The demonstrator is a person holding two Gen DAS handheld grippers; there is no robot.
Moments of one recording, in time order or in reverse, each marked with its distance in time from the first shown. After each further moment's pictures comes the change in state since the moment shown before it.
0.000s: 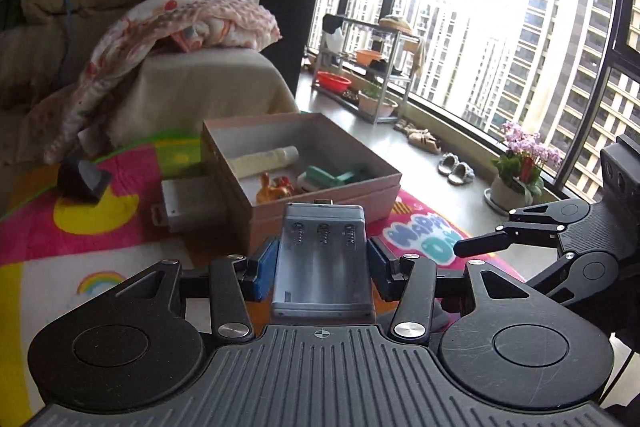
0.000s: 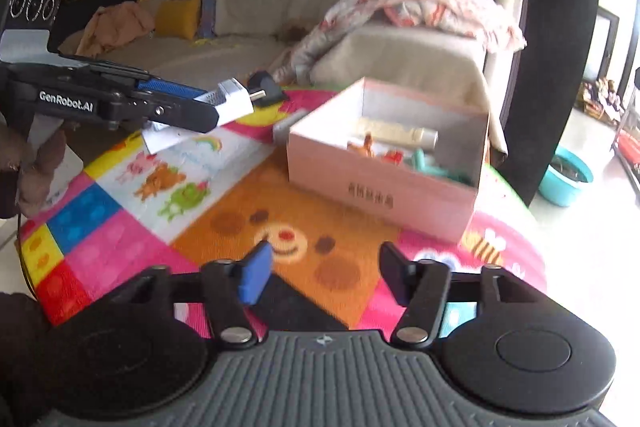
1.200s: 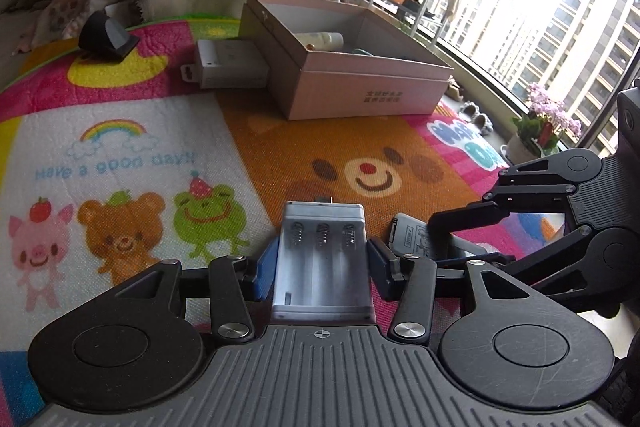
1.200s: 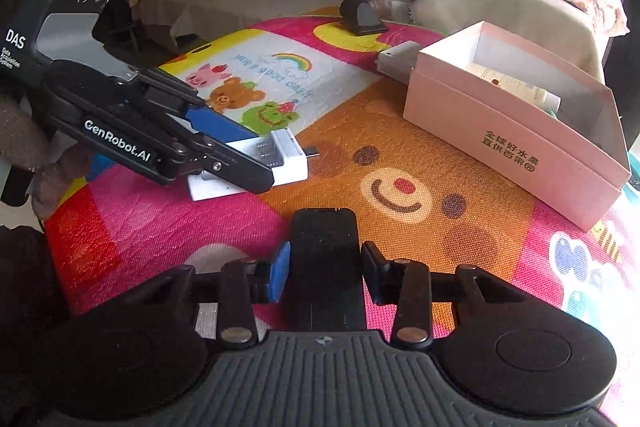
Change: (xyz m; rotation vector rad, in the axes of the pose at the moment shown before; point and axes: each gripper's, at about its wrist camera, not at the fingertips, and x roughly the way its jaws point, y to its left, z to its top) left arm 0.017 0.033 -0.062 -0.114 0.190 0.022; right arm 0.066 0.061 -0.011 -0.165 0.139 0.163
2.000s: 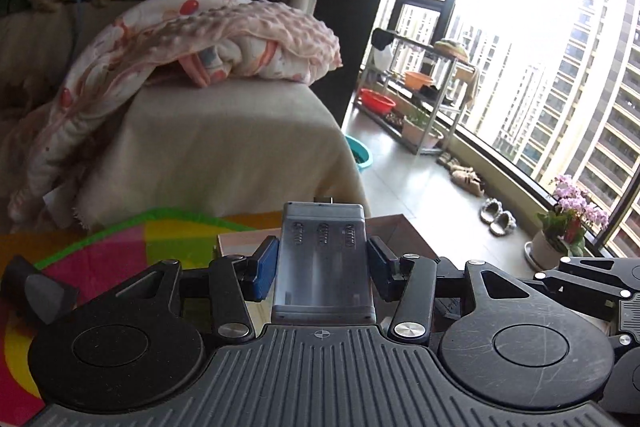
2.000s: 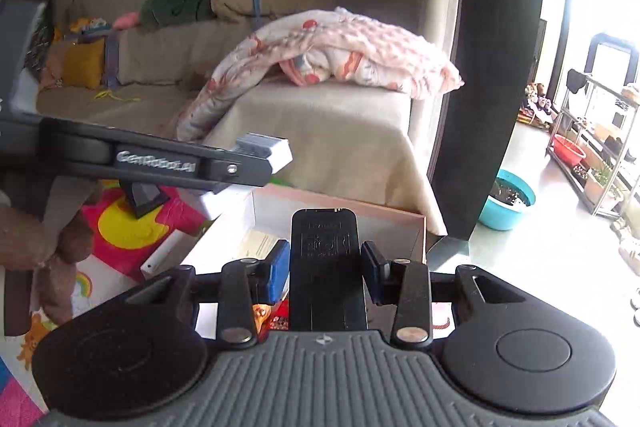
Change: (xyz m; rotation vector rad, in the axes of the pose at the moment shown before) left arm 0.110 0.004 0.222 0.001 -0.224 0.059; right arm -0.008 -0.145 0.125 0.261 -0.229 -0.392
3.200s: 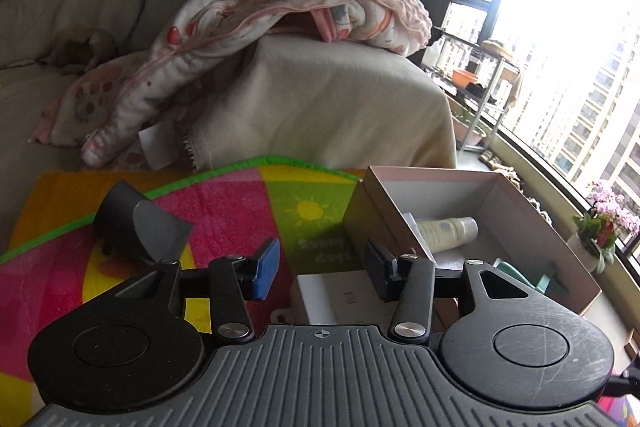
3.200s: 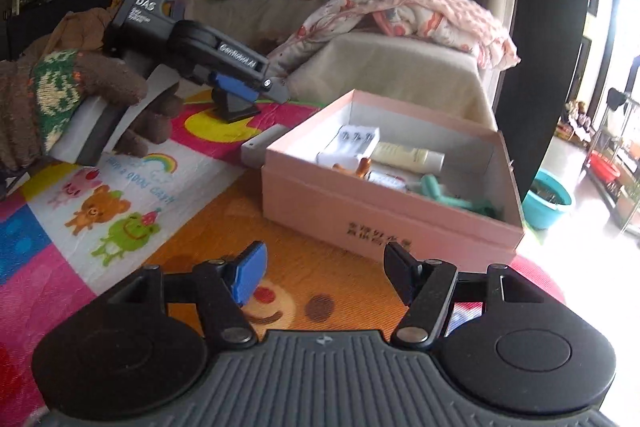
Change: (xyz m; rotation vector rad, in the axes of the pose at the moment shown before) left arm -0.027 0.095 -0.047 -0.083 0.013 0.088; right arm -0.045 0.067 -0.118 -0.091 -0.001 0.121
